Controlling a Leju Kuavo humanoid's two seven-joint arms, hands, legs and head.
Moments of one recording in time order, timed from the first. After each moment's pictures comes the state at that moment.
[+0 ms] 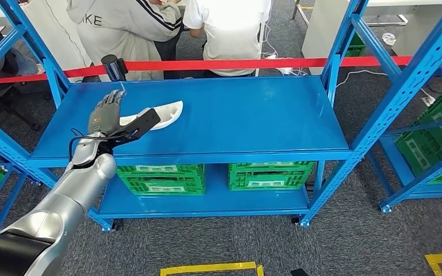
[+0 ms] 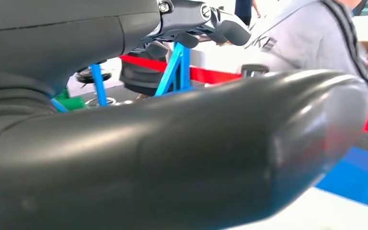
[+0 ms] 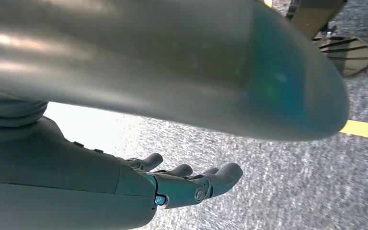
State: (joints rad) left arm -0.88 -0.03 -0.33 -0.32 -1.19 0.31 -0.06; right arm -0.05 0.07 -0.53 -0.17 0.60 0.11 0.11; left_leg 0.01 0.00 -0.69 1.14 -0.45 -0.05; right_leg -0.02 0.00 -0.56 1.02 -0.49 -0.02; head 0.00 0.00
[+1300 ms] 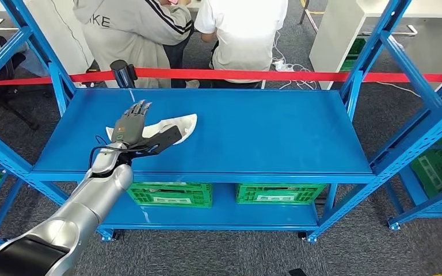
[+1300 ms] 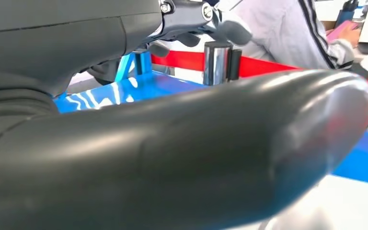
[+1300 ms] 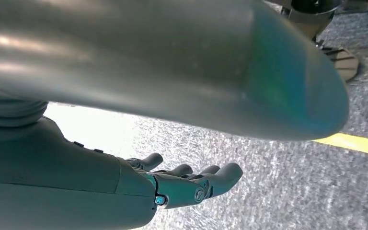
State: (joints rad) left arm -0.83 -0.11 -0.38 -0.33 -1.20 0.29 -0.14; right arm -0.05 0.07 -0.54 -0.17 0.59 0.11 0.11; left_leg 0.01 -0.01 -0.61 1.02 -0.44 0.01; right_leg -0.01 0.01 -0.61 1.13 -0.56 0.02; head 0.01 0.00
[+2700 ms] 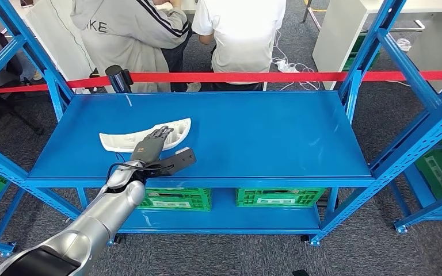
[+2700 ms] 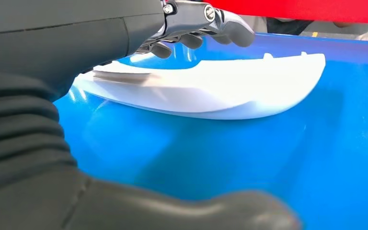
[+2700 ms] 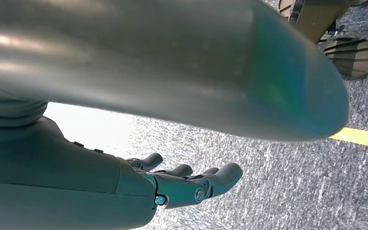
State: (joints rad) left arm -0.75 -0.14 -0.44 -0.31 -1.10 0.20 -0.18; right arm -0.05 0.07 -0.56 -0.17 0.61 0.11 0.11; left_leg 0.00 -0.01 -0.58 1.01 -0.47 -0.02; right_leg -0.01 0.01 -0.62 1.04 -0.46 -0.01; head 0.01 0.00
